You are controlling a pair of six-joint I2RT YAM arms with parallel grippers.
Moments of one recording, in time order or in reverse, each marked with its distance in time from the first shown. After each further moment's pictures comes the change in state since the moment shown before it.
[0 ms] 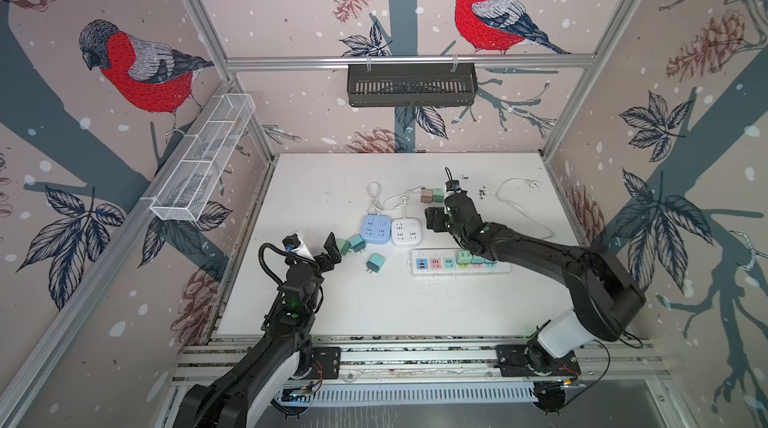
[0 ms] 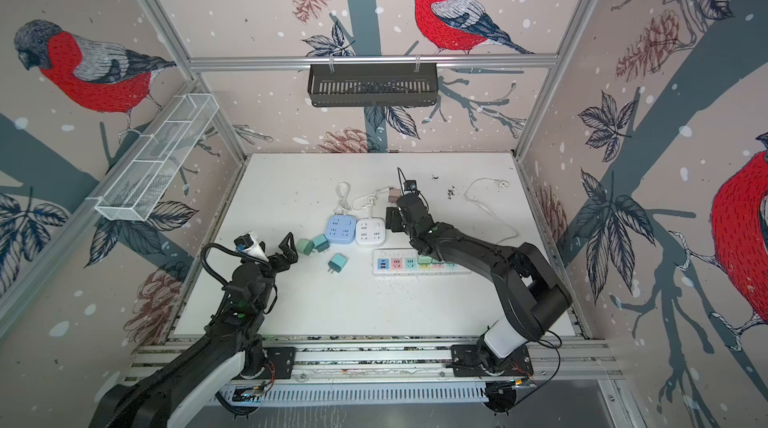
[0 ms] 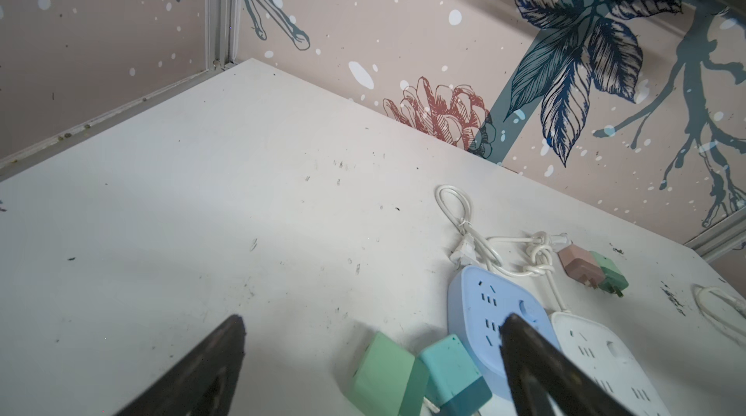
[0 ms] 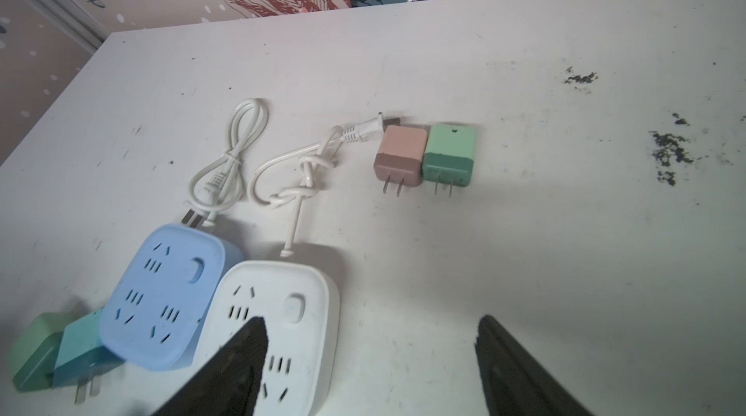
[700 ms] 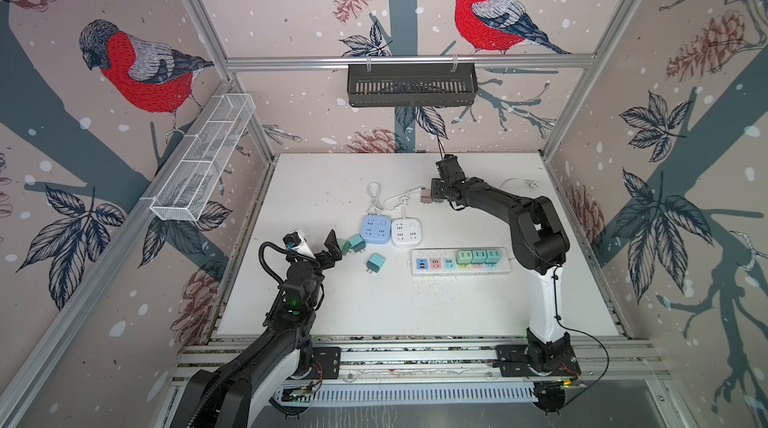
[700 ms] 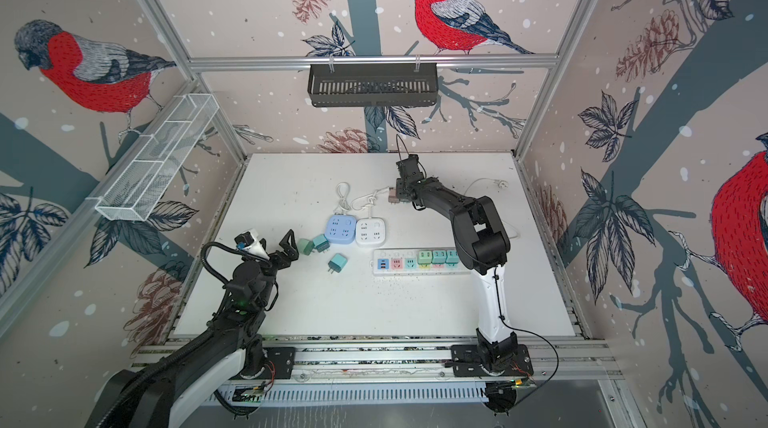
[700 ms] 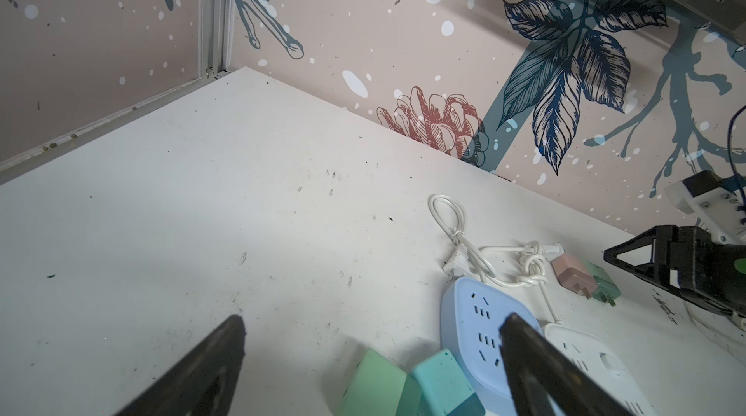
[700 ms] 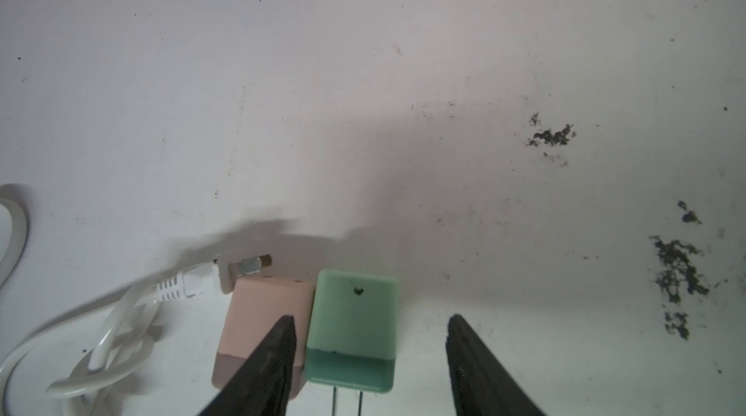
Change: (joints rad) left arm 0.000 0.063 0.007 0.071 0.011 0.001; right arm -0.180 0.537 0.638 -0.320 -0.010 -0.060
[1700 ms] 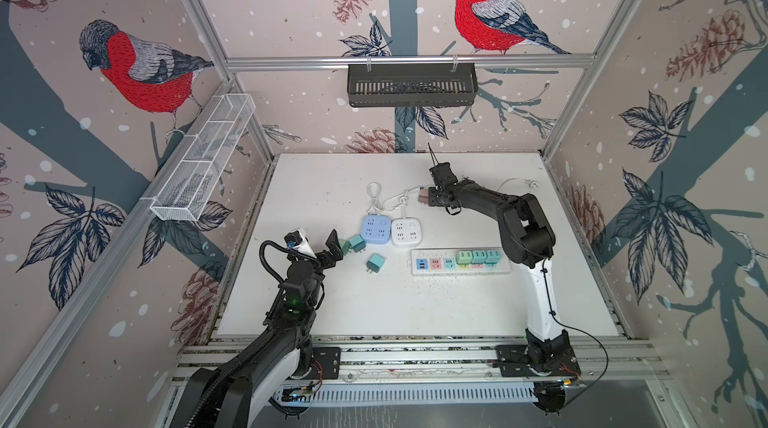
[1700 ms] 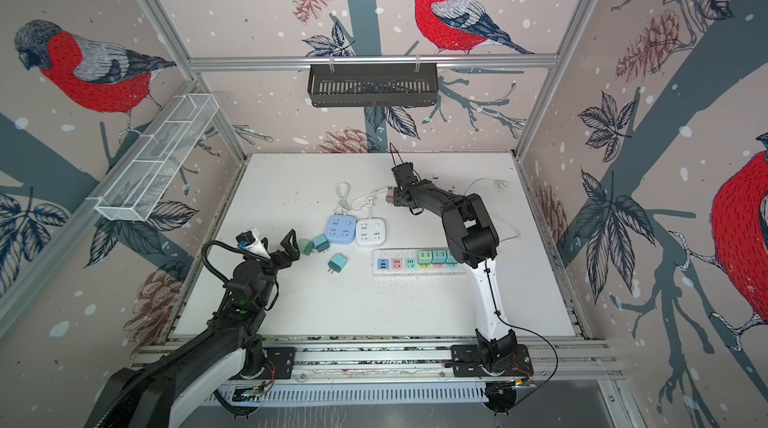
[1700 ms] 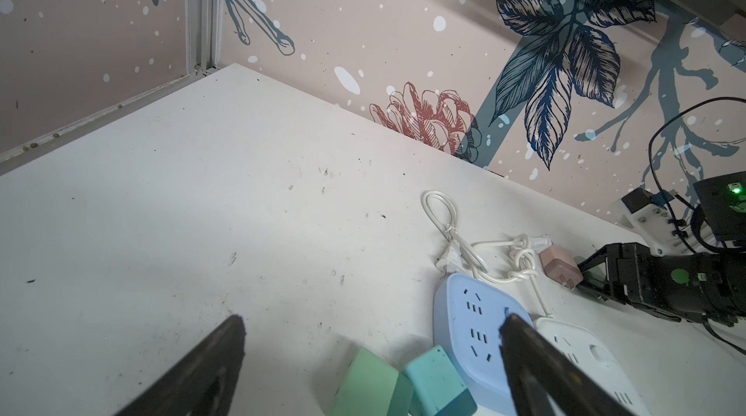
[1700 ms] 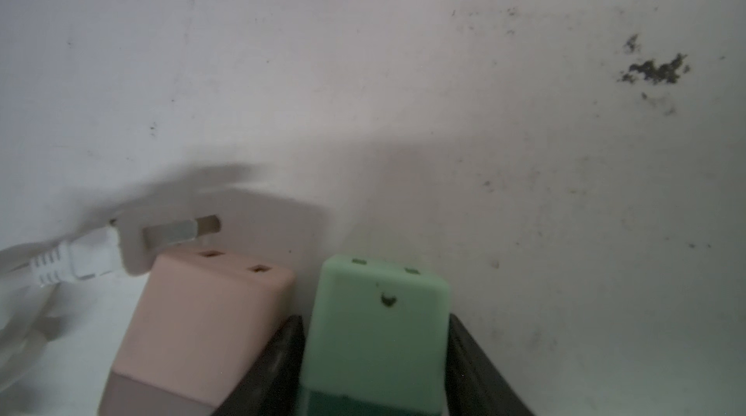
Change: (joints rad) left arm 0.000 0.010 0.007 0.000 0.021 0.000; right arm 0.014 0.103 0.051 -0.073 -0.021 -0.017
